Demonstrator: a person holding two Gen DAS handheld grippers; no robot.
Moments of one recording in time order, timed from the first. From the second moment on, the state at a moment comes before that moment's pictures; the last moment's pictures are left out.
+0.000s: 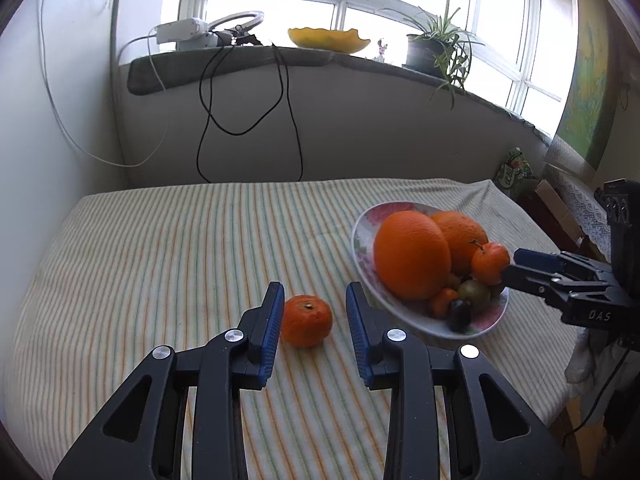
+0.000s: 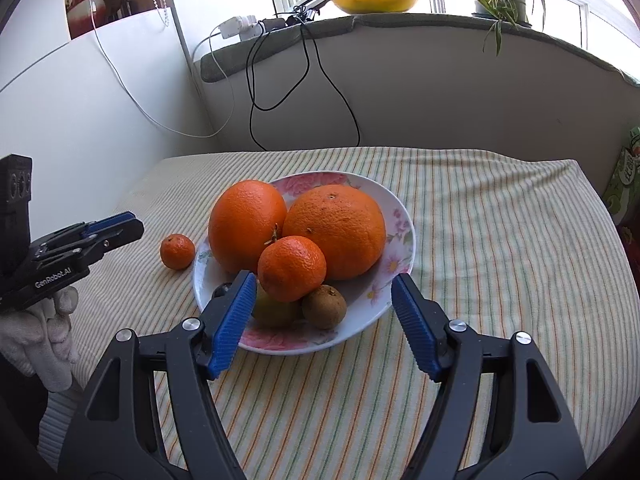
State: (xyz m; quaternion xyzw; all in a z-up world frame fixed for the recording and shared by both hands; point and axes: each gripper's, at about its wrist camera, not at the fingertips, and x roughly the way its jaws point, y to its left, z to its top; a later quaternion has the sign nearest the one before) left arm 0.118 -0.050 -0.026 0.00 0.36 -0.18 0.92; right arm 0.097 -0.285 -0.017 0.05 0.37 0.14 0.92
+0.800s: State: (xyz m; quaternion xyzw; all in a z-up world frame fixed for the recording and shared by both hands) left arm 0.130 -0.070 -0.038 0.00 0.37 -0.20 0.90; right arm 0.071 -0.308 0.000 0.08 0.35 0.12 0.93
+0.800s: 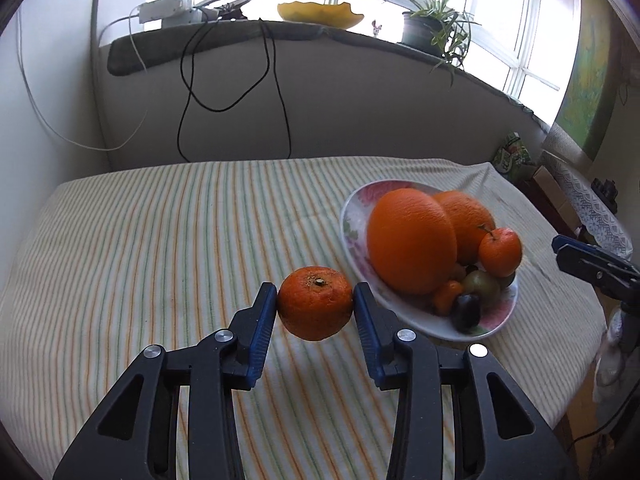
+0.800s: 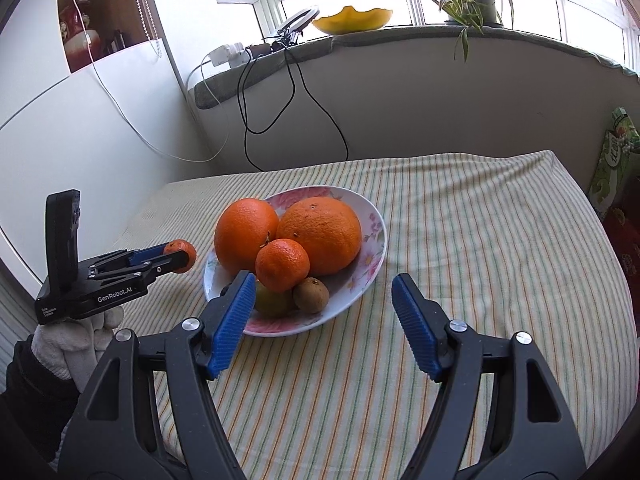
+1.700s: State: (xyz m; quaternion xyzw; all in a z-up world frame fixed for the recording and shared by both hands) left arm 0.109 -0.147 -0.011 0.04 0.35 -0.28 0.90; right arm 0.057 -0.323 0.000 0.09 0.35 0.11 0.93
